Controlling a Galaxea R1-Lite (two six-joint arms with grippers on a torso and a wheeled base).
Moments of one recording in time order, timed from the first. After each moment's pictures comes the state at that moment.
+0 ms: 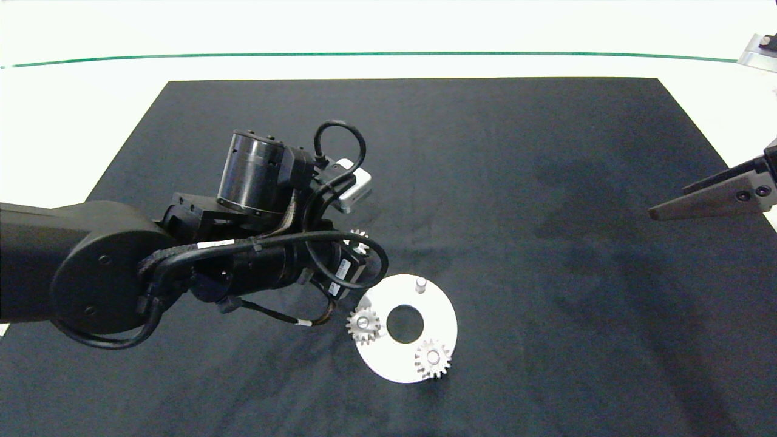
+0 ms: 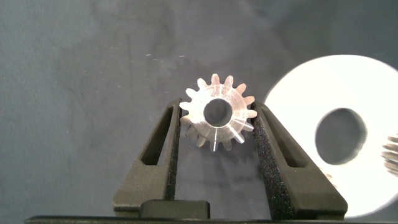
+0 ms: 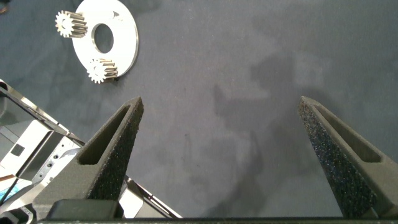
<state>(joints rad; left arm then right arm) -0.66 1.68 -1.11 -0.07 0.13 0.28 0.07 1.53 -1.78 1.03 0.41 -0.31</state>
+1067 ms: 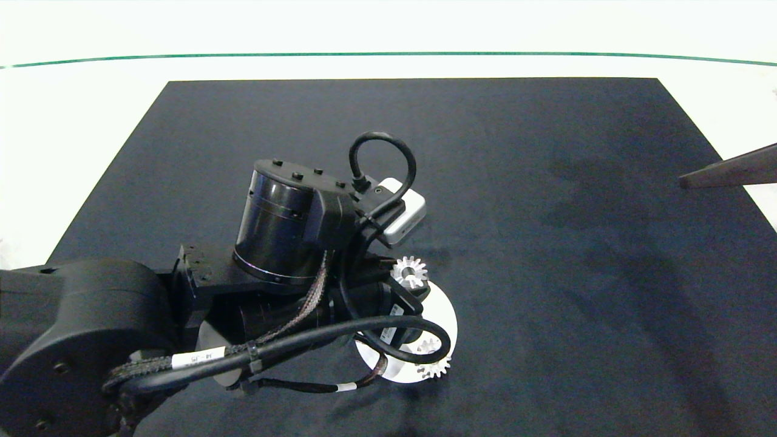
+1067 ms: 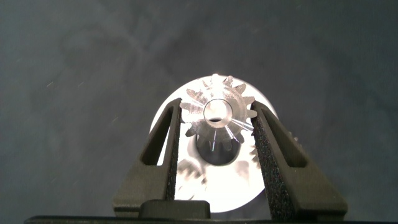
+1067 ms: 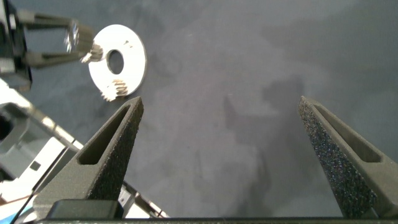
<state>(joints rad) -0.89 1.65 -1.02 -0.22 0.16 0.15 -0.06 1.50 -1.81 1.01 0.55 -0.30</state>
